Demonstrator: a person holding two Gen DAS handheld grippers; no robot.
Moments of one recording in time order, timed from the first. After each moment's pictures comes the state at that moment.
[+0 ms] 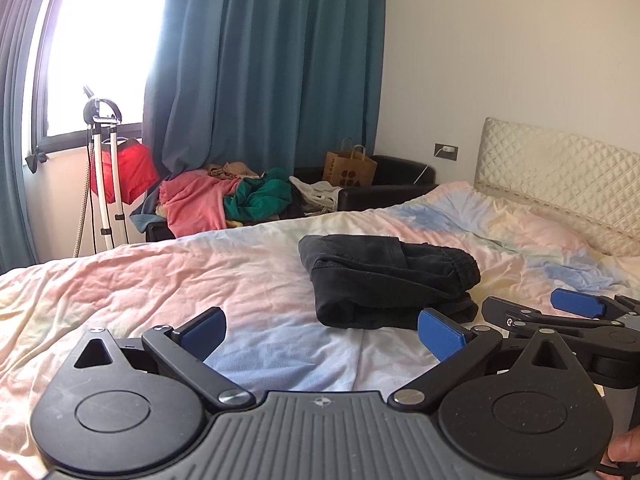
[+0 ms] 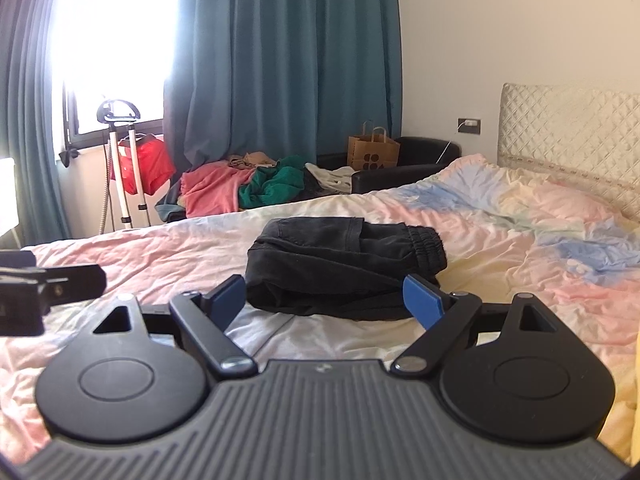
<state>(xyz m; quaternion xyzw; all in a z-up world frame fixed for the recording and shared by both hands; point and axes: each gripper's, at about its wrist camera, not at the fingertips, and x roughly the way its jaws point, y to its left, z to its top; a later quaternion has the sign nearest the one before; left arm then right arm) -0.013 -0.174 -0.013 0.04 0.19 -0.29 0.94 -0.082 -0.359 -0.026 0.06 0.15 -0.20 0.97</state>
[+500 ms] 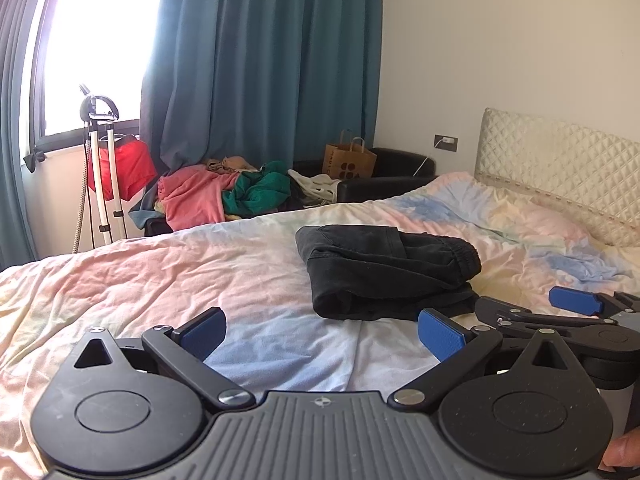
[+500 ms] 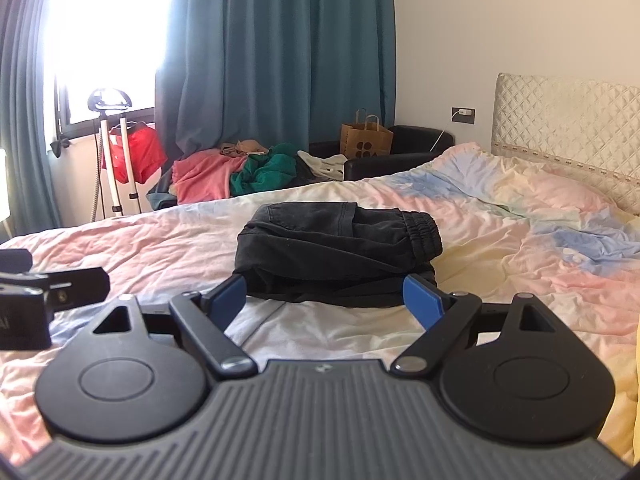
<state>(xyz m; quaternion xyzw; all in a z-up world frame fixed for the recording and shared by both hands) -0.013 -0.182 -0.025 0.05 0.19 -0.29 0.94 -0.074 -0.362 -0.035 0.06 0.16 -0.22 0.96</state>
